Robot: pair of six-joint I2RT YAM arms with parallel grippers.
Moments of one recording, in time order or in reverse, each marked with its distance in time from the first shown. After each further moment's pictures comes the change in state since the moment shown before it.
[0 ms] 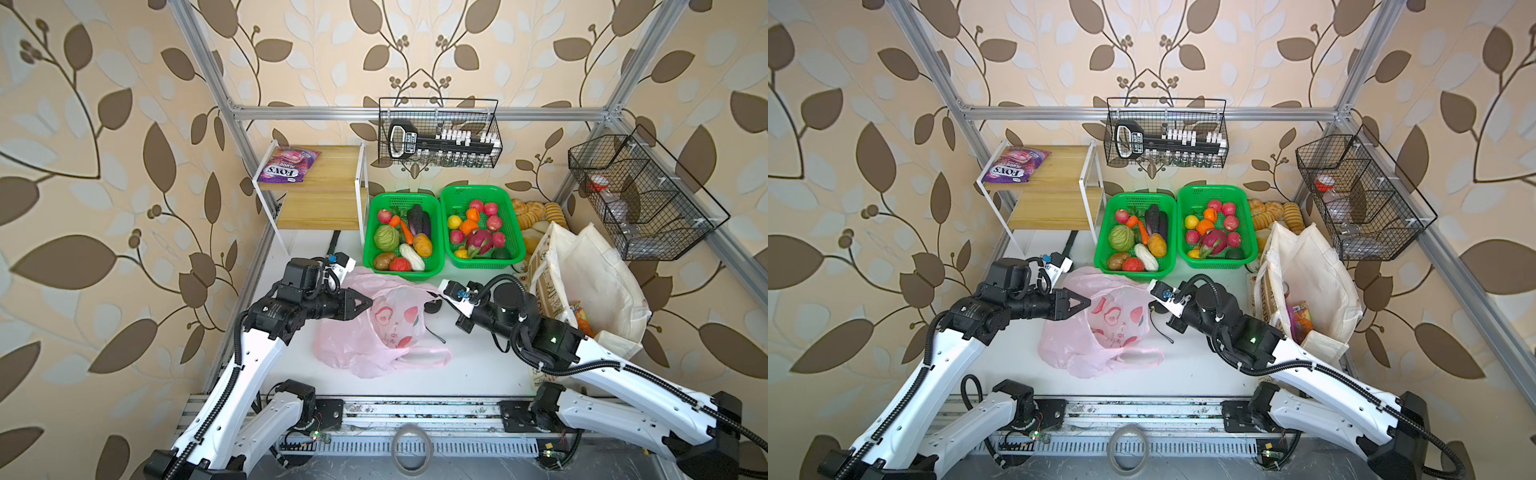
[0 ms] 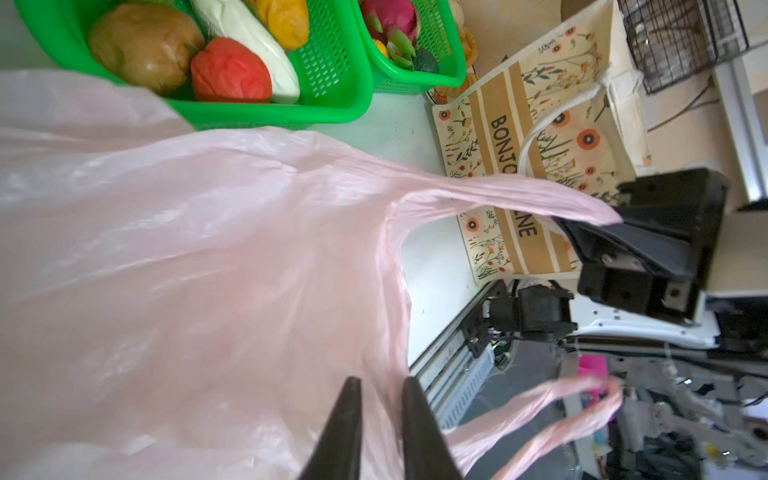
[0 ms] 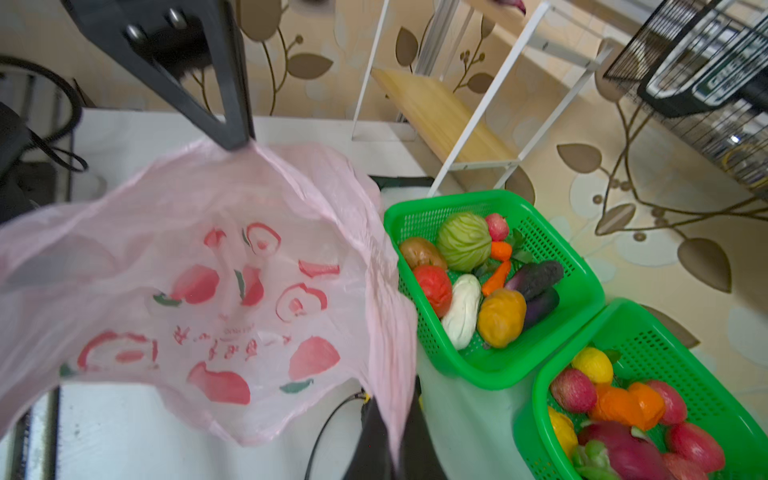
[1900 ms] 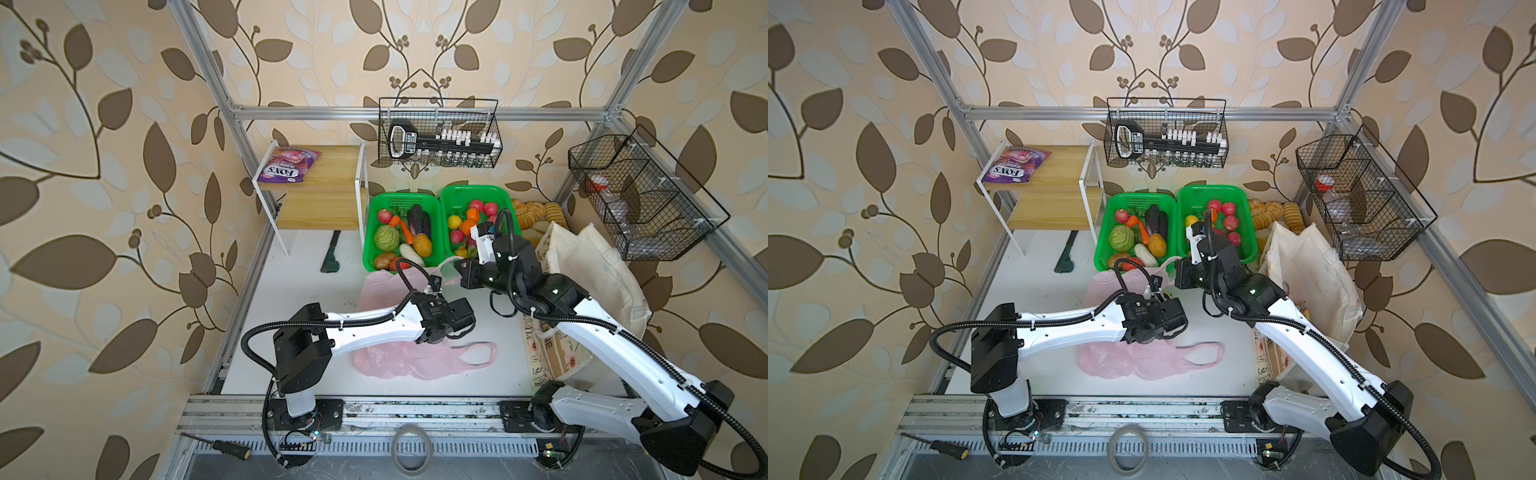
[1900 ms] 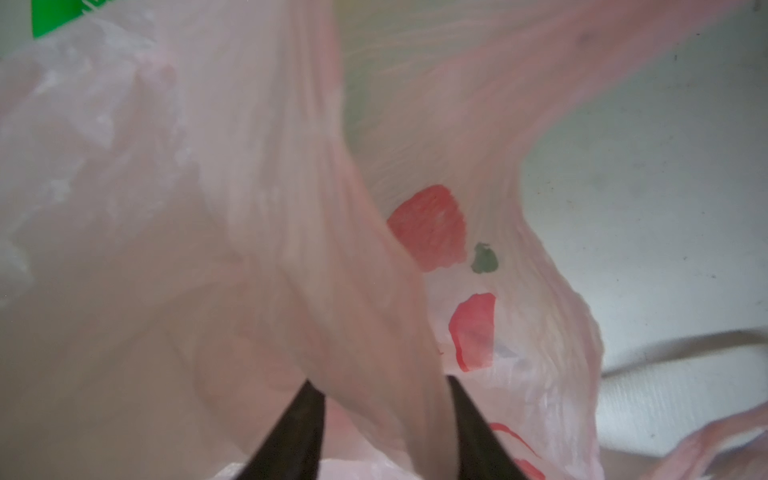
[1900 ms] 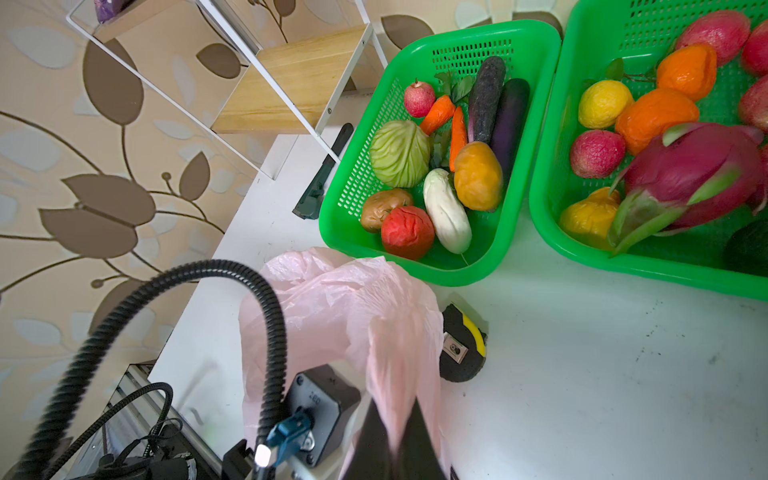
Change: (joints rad) left arm -0.928 0.874 0.463 -0.138 -1.247 -0.606; right arm -0.289 0.240 0.332 -0.375 -0.024 0.845
